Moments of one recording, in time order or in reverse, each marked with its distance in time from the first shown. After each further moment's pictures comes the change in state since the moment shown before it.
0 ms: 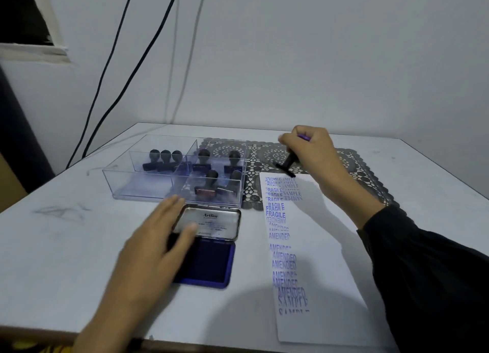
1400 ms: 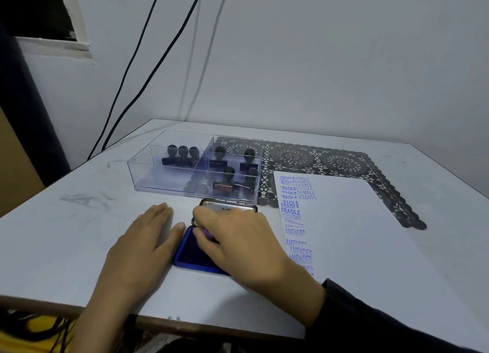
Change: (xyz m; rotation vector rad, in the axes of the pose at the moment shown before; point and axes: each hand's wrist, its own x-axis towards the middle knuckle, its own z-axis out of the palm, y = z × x) left_hand -0.008 -0.034 -0.022 0.193 -0.101 -0.233; right_hand -0.127 -0.023 0.108 -0.712 -0.339 -0.684
